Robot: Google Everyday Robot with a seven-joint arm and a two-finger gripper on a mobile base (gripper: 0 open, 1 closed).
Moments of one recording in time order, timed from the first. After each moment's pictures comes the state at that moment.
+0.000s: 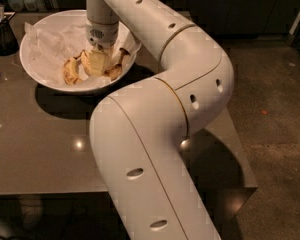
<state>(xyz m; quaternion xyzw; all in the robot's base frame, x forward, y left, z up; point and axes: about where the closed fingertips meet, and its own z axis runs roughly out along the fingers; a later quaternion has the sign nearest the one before) 0.695 0.129 0.845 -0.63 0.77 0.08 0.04</state>
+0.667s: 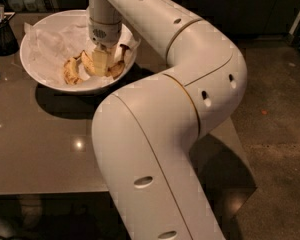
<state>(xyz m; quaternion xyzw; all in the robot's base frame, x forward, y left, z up) 0.700 0.115 0.850 -0.62 0.78 0.06 0.07</state>
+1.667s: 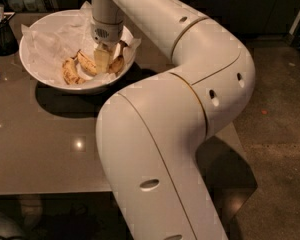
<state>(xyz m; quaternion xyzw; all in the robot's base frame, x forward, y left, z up) 0.705 0.118 0.853 -0.63 0.77 0.06 0.09</state>
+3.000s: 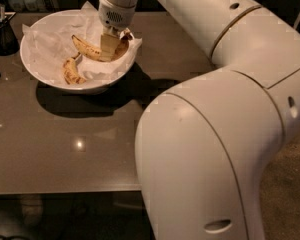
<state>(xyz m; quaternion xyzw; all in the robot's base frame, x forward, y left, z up) 0.685 0.102 0.918 -0.68 0.71 0.06 0.18</state>
